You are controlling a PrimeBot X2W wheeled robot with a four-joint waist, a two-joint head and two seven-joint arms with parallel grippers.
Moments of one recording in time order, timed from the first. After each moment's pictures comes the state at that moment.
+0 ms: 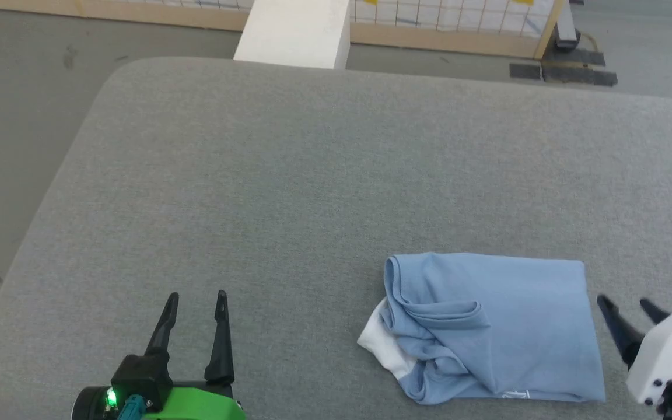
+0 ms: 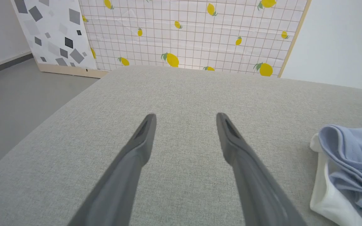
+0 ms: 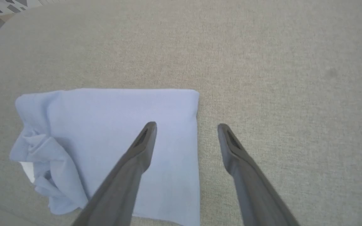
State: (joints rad) left arm 0.10 0.19 -0.25 -0.05 -0.27 0.17 -0.25; right arm 0.05 -0.16 -0.23 -0.19 0.34 0.13 0.69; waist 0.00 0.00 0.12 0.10
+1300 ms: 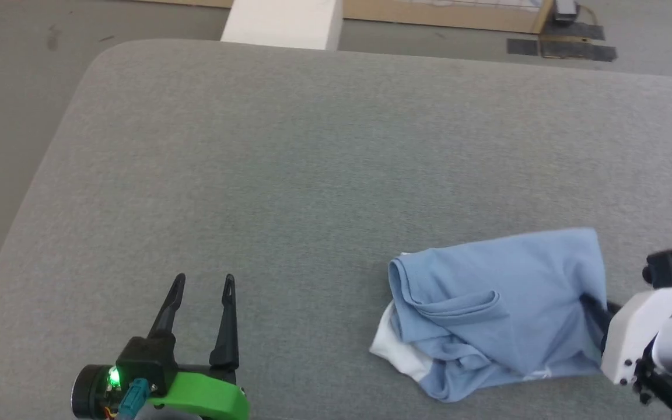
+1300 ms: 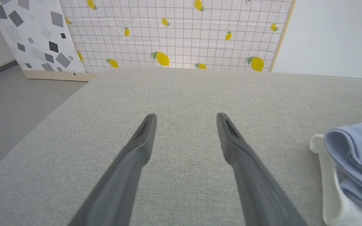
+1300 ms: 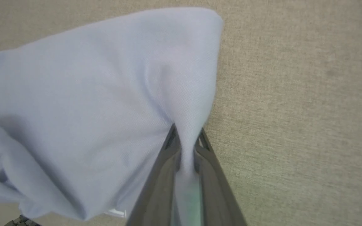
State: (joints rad) left arm 0.07 0.23 -0.28 -0.10 -0.26 0.18 -0.20; right arm -0.09 -0.29 -0.05 0.13 0.42 0.13 0.59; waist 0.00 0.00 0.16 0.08
